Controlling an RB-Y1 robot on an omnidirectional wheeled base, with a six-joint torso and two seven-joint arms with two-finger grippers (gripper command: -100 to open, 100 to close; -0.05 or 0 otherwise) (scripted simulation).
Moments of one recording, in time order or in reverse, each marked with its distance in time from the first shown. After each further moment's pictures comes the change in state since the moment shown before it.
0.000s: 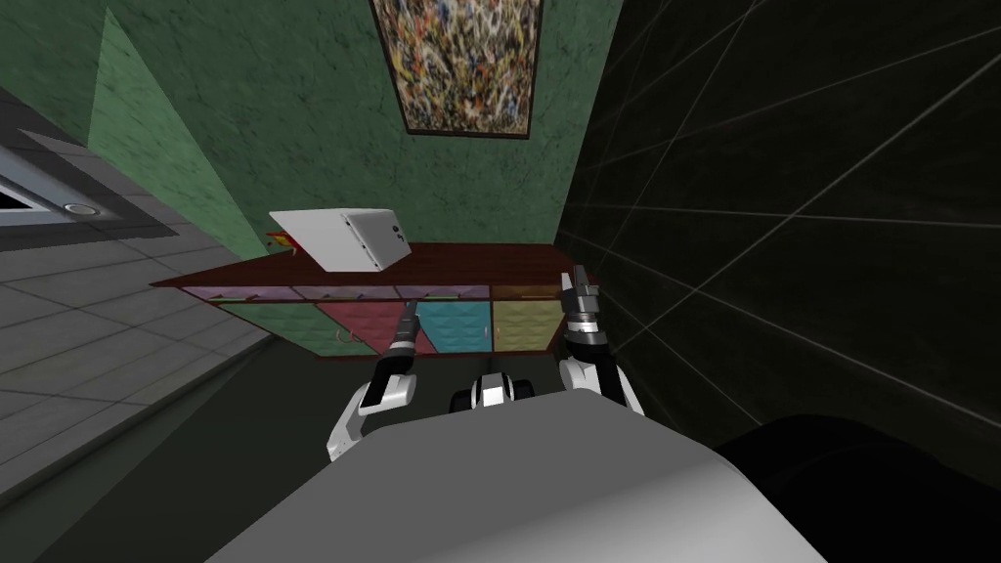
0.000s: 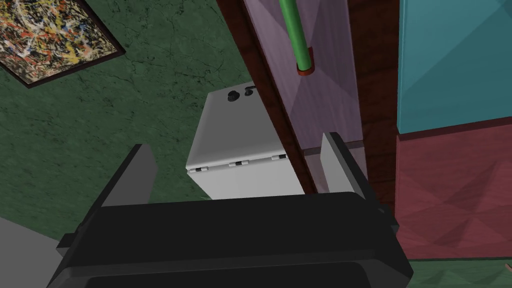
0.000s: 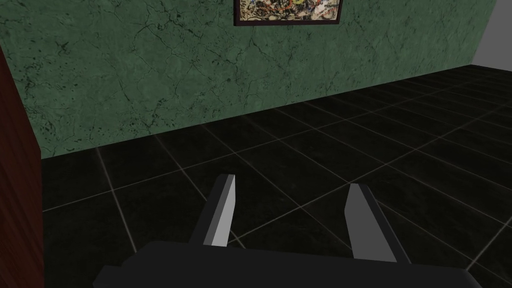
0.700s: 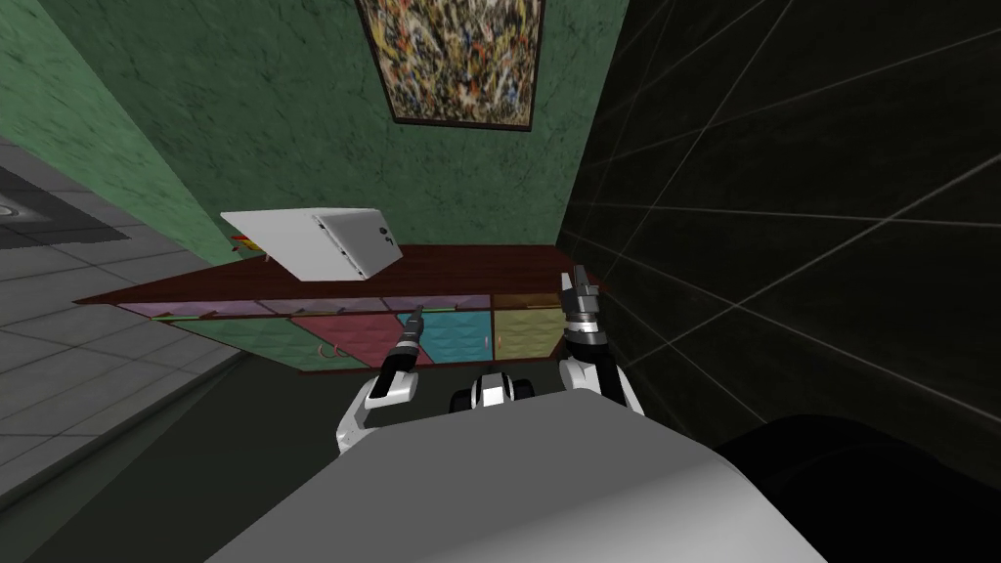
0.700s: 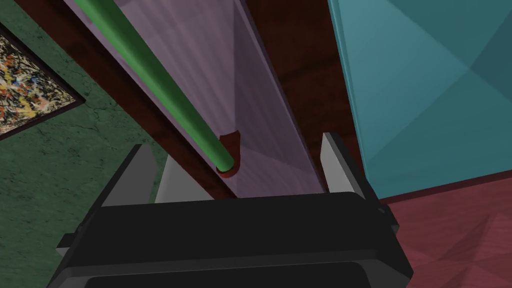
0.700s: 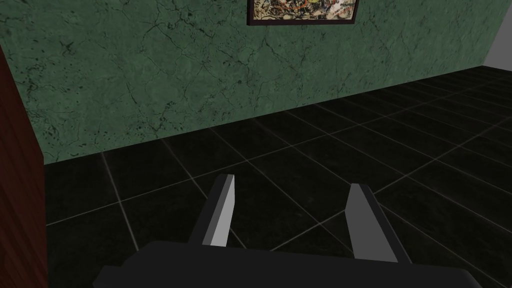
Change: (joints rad) left arm -0.060 0.032 -0.008 0.127 -0.027 0.039 -0.013; right arm 0.000 0.000 0.000 0.000 0.000 0.000 0.000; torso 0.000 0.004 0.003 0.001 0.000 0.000
